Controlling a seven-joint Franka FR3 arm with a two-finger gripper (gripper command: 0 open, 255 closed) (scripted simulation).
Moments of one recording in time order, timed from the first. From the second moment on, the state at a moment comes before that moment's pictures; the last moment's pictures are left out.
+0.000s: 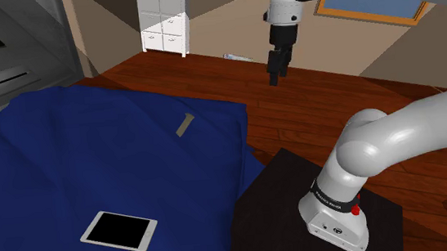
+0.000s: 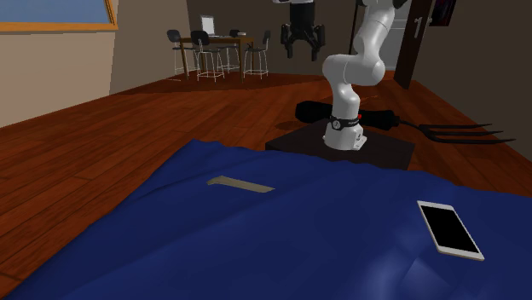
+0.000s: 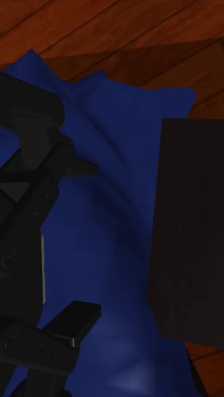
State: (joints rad) arm -0.02 -0.75 -0.04 -2.41 -0.08 1.52 -0.15
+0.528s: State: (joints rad) arm -0.04 -0.64 0.07 -2.46 0.02 1.70 0.13
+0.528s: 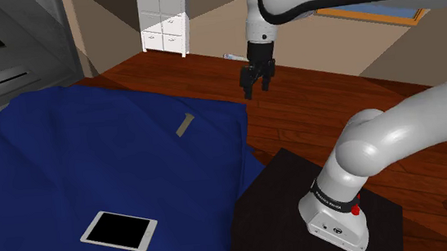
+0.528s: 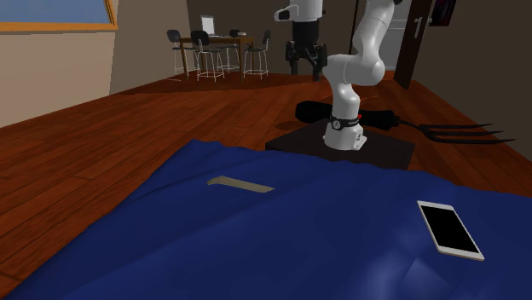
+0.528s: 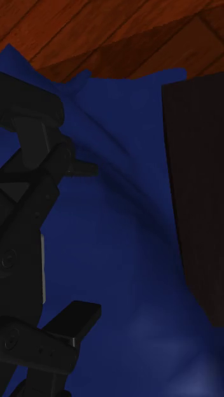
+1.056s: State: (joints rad) arm -0.08 -0.39 0.20 -2.41 0.07 1.92 0.48
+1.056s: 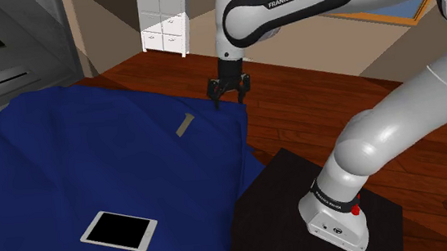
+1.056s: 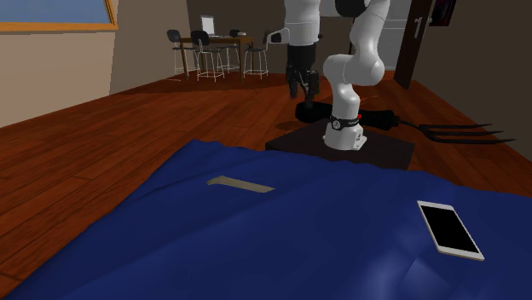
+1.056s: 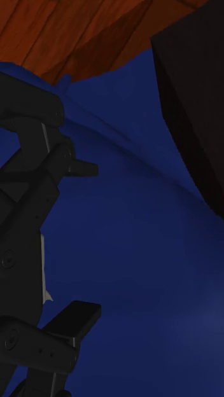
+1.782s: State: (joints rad) arm -0.12 0.04 0.28 -2.20 -0.02 2.17 0.97
